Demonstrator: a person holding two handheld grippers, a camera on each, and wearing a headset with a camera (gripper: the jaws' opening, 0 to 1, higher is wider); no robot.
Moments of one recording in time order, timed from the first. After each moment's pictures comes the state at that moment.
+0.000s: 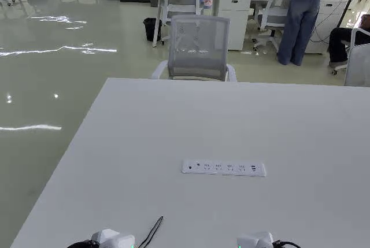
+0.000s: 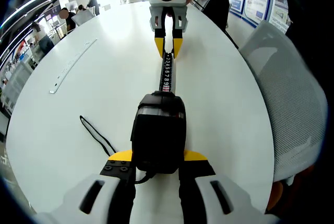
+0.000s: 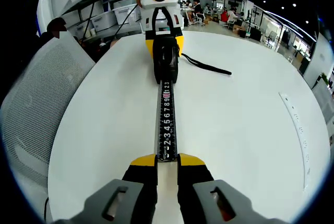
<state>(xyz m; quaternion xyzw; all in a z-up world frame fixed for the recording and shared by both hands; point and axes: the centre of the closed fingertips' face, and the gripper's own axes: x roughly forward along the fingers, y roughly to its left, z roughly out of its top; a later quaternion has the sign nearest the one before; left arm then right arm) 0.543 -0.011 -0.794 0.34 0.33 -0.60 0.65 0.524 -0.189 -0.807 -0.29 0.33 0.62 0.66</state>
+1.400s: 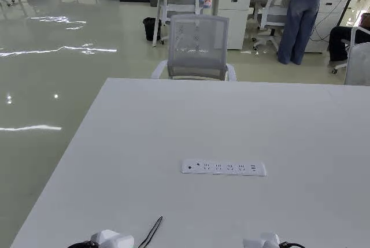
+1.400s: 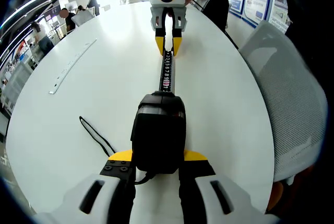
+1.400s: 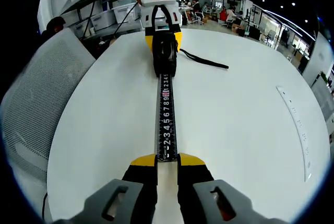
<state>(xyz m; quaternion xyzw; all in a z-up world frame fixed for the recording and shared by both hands) 0.543 -0.012 -0.794 0.34 0.33 -0.60 0.65 0.523 -0.206 -0.810 -0.29 0.33 0.61 0.66</state>
